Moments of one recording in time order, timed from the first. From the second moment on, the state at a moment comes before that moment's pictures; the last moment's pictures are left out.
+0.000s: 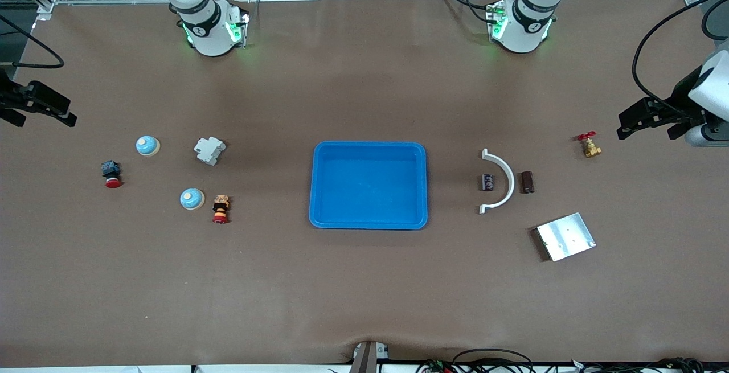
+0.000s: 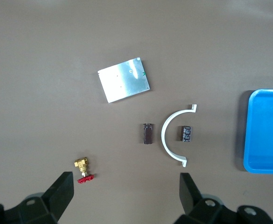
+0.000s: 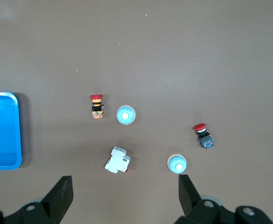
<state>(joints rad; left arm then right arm) 0.03 0.01 -0.06 -1.64 -0.01 1.71 -0.02 -0.01 -0.01 -0.06 -1.56 0.02 1.59 -0.04</state>
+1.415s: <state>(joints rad) 0.03 0.12 -0.06 -1.65 -0.01 1.66 -0.03 -0.01 -0.01 -0.06 -1.56 0.02 1.60 -0.04</state>
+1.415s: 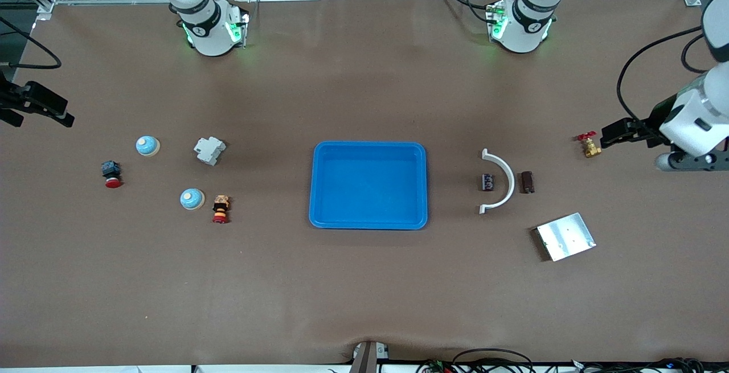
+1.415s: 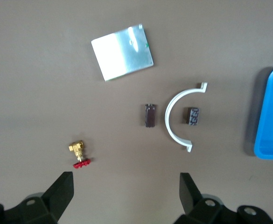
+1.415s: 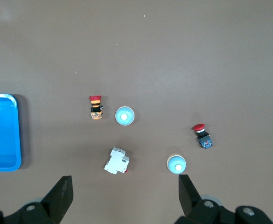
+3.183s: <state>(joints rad) -0.02 0.37 -0.06 -2.17 -0.02 2.43 -0.10 -0.01 0.00 -0.05 -1.64 0.02 1.63 -0.04</state>
